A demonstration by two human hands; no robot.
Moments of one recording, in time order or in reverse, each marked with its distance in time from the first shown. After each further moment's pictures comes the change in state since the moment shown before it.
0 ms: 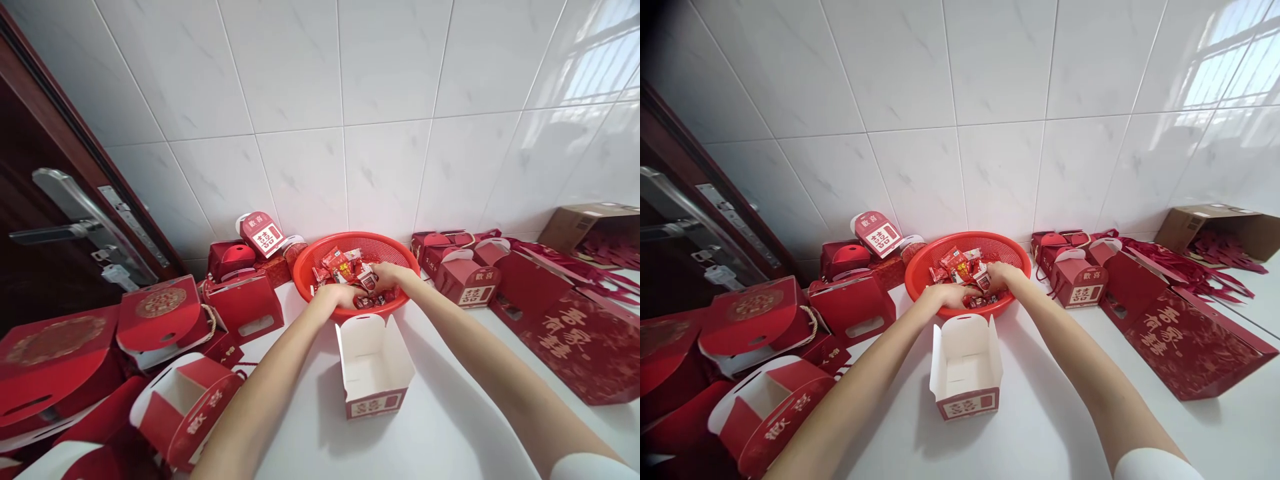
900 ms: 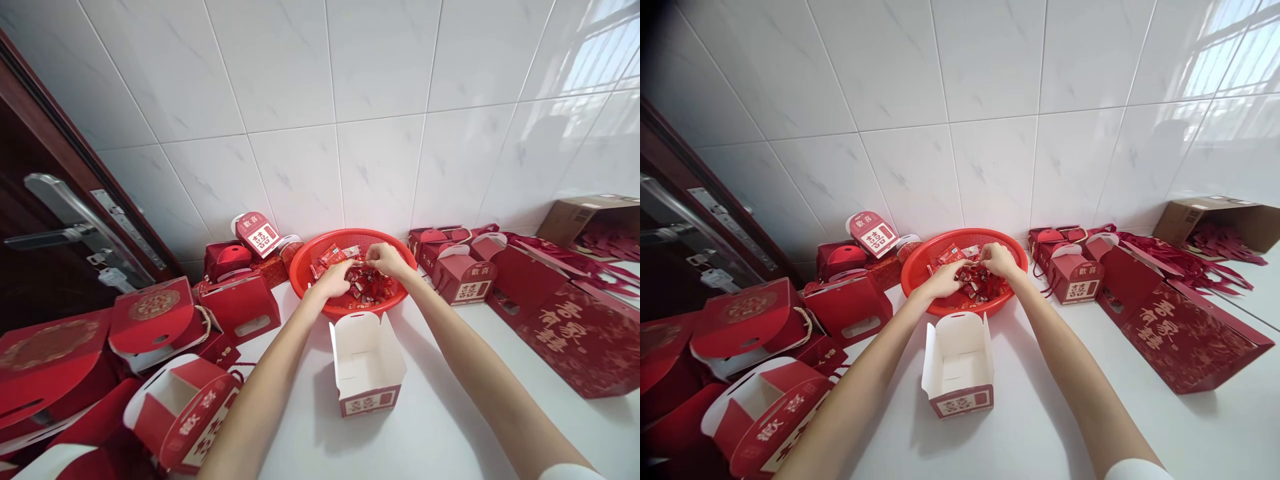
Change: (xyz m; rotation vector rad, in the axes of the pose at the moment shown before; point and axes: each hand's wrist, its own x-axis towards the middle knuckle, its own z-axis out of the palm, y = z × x) left_hand 0.006 -0.012 0.005 -0.225 0.429 0.017; right_hand -0.007 0.005 -0.007 0.392 0.361 -0.041
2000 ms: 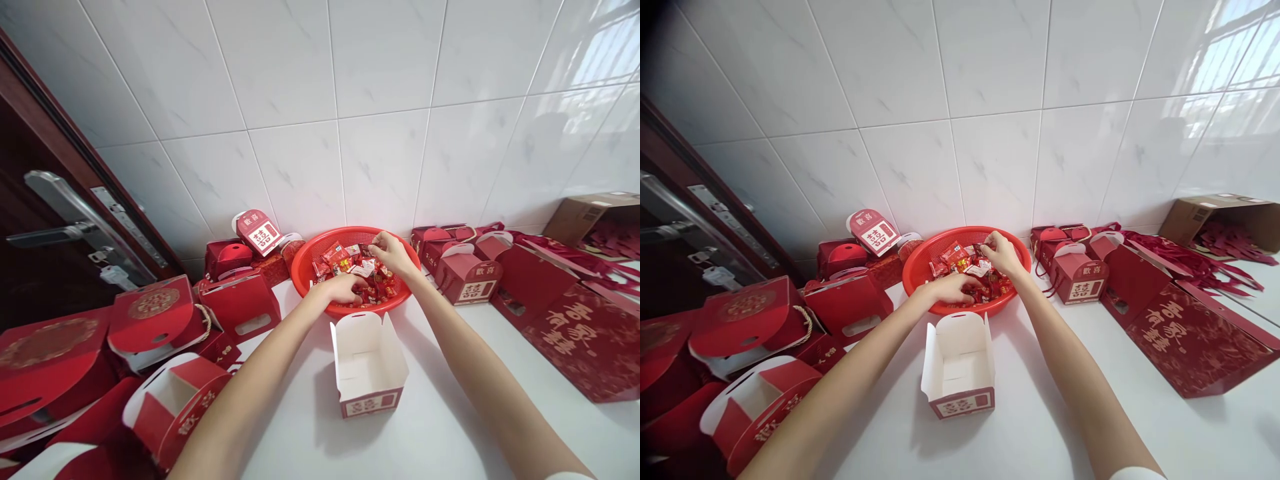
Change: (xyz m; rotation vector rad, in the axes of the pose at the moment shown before) left_hand 0.003 0.006 0.000 0.075 -0.386 0.050; right_hand -0.001 0.002 0.004 0.426 0.229 -0.053
